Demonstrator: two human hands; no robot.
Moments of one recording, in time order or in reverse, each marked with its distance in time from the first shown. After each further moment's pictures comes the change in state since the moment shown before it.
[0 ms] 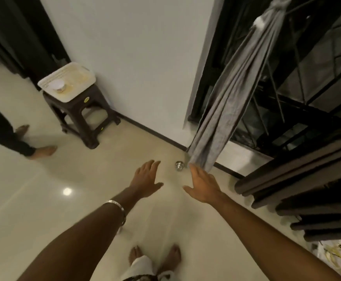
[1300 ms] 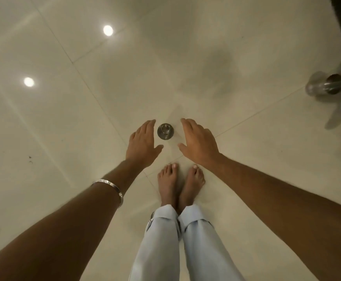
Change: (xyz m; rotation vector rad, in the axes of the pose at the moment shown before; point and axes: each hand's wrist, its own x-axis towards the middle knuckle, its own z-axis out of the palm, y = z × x) left_hand -0.087 -0.403 0.453 -0.361 -0.045 -0.702; right_hand 0.203 -0.159 0.594 -0.226 -0.408 -0.496
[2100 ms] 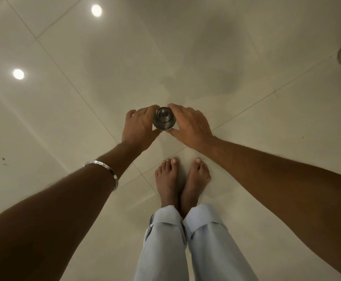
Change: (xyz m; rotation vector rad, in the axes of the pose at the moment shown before) left_hand 0.072 -0.028 0.075 0.065 0.123 0.201; right_hand 0.060 0.034 0.099 0.133 0.159 -0.101
